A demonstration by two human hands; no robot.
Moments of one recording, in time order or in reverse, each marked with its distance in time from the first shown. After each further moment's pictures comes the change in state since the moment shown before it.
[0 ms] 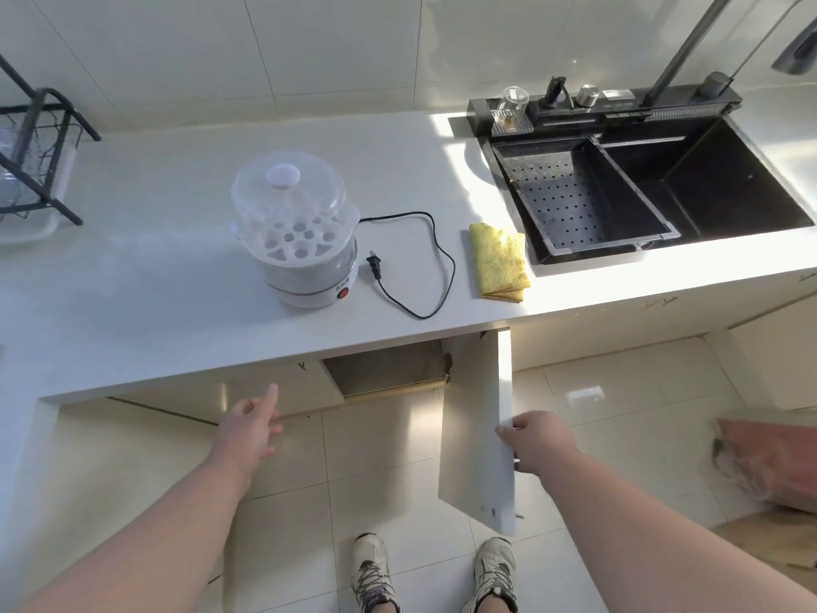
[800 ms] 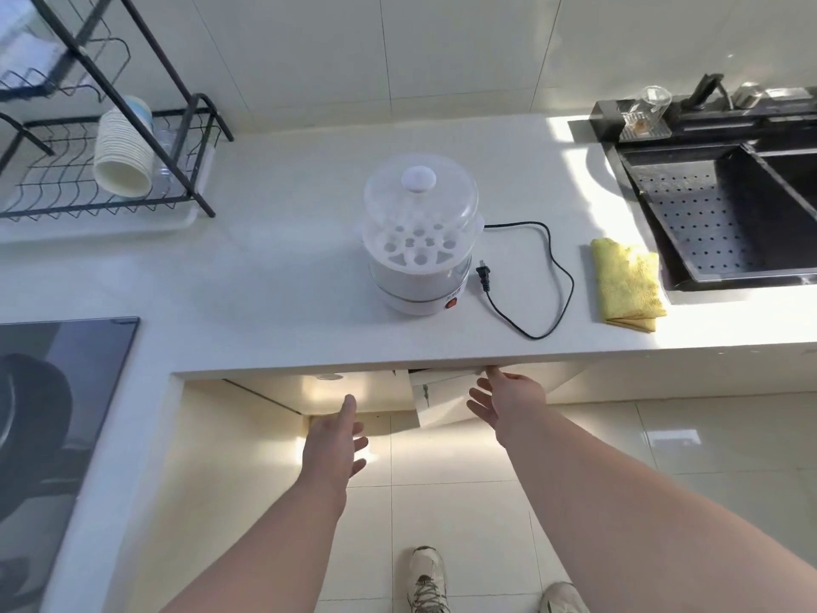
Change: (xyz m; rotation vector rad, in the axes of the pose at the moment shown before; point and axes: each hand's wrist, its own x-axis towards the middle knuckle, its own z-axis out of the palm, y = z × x) left_hand -0.004 -0.011 -0.010 -0.262 0.134 -0.176; right_hand 0.013 -0.167 0.132 0.944 -0.177 0.134
